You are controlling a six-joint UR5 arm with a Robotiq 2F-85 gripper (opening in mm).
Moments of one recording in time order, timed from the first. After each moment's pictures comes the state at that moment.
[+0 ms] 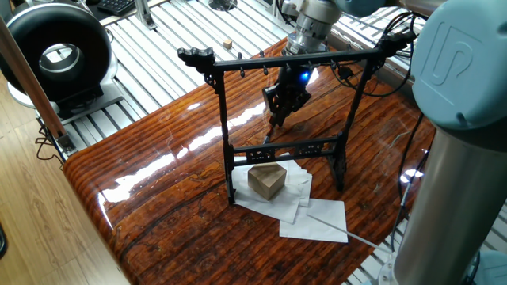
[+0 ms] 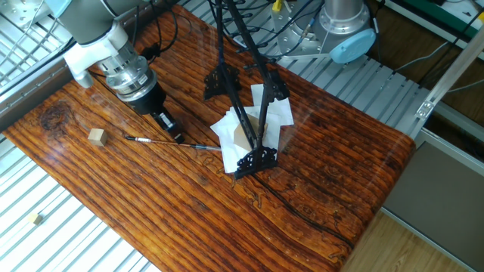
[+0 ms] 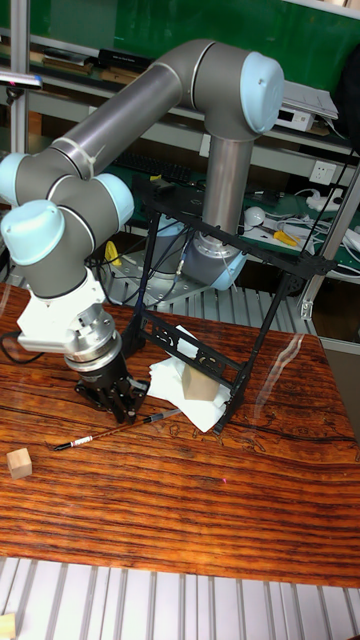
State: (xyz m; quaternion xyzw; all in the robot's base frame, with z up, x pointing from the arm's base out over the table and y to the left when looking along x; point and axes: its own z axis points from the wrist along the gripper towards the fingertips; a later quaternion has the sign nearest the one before) arm 0.539 -0.040 0.011 -0.17 -0.96 -0.21 0.07
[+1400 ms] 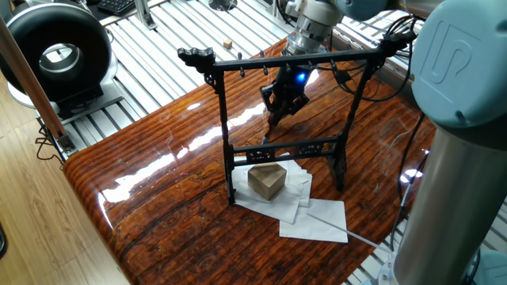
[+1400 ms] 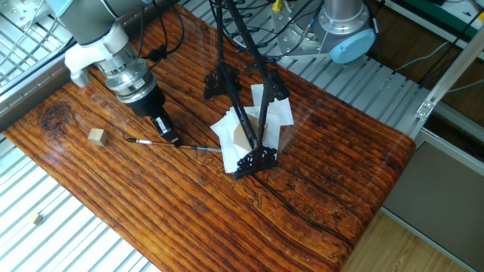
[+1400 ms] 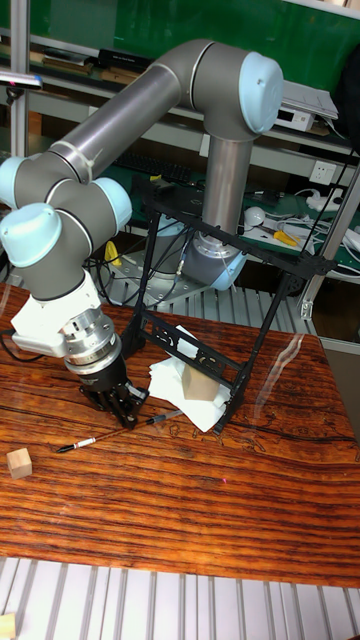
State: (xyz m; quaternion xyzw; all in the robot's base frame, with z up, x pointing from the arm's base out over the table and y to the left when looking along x) arm 0.545 -0.035 0.008 -0.23 -0.95 -0.22 0.07
